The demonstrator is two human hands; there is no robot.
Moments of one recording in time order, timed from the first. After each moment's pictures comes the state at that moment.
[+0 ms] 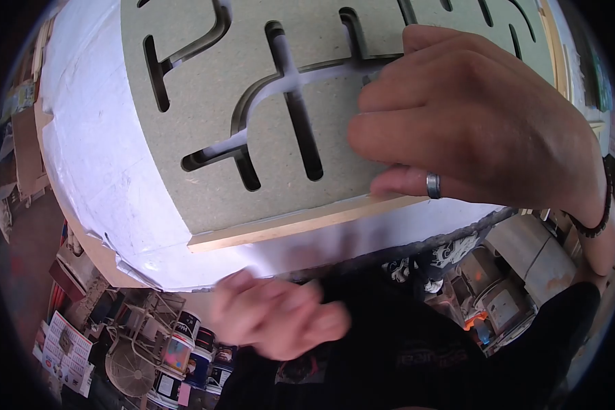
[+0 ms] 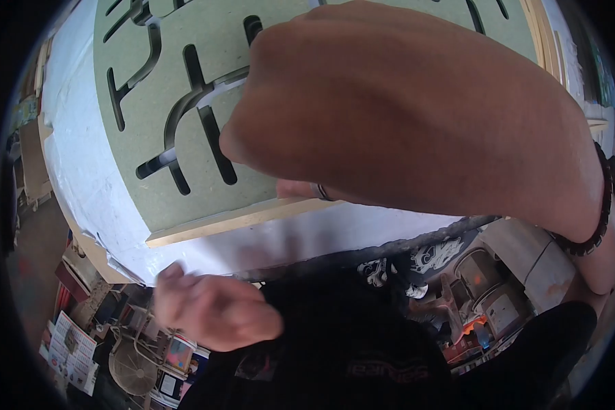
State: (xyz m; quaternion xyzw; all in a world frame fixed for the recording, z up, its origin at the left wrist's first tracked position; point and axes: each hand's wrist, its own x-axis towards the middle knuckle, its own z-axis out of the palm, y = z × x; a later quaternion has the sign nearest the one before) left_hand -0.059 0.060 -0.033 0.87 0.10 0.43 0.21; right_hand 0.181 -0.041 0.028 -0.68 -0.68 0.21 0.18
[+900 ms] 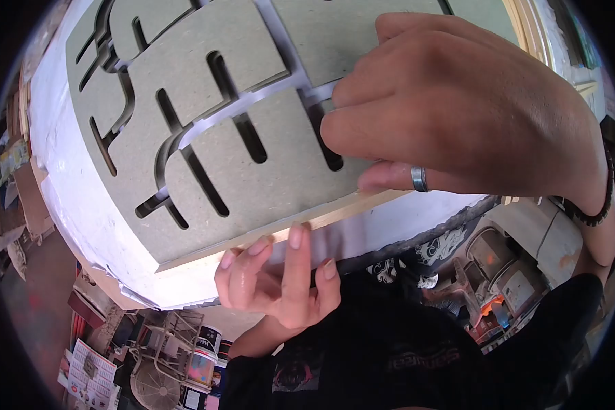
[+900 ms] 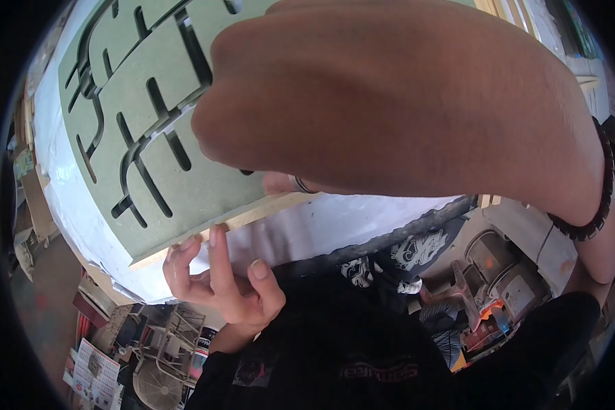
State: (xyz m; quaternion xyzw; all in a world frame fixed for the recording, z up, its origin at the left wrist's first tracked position) left_hand -0.036 0.019 -0.037 0.96 0.06 0.23 0.16; right_hand 0.197 -0.099 0.031 -0.73 -0.65 0.16 0.15
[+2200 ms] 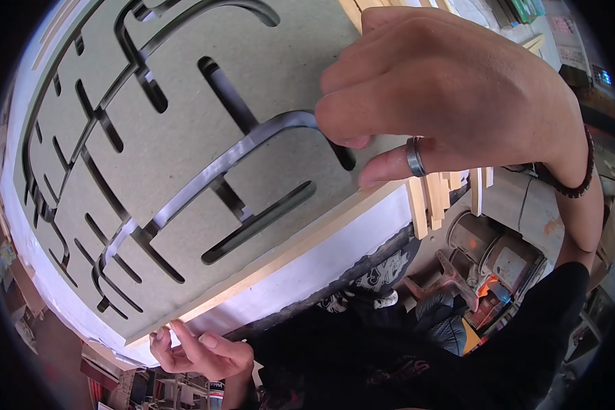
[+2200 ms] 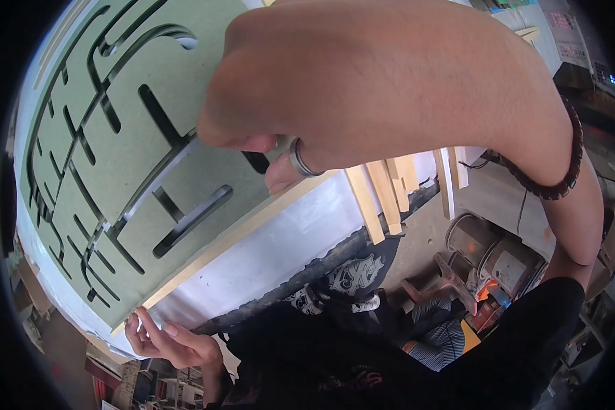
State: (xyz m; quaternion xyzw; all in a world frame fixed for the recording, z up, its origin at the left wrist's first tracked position) left_hand -0.043 0.013 -0.032 0.98 0.08 0.19 0.06; right_hand 0.265 -0.224 0.038 -0.78 -0.57 0.19 0.15
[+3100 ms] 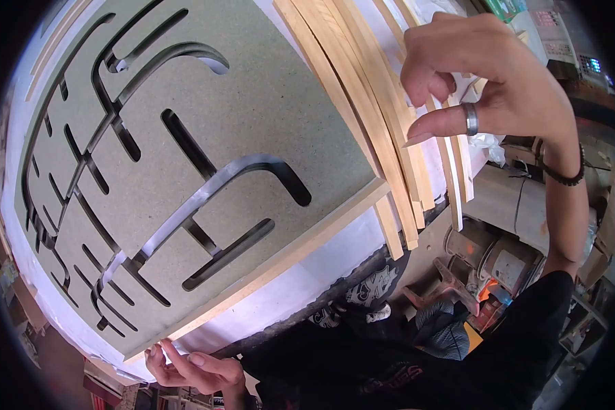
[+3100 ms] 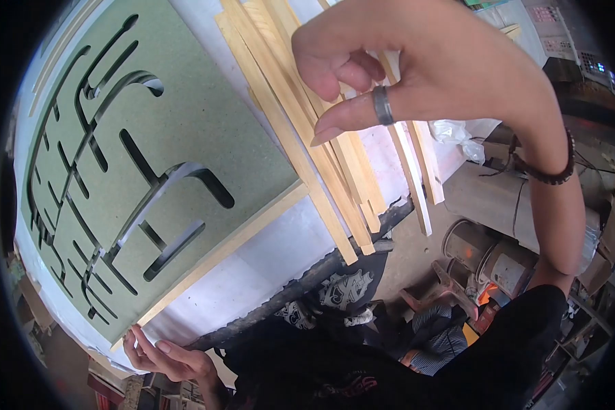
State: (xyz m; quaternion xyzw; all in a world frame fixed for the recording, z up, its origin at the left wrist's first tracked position) left_hand -0.044 0.012 -0.031 0.98 0.09 0.19 0.03; right_hand 0.287 -0.290 0.051 -0.82 -0.50 0.20 0.20
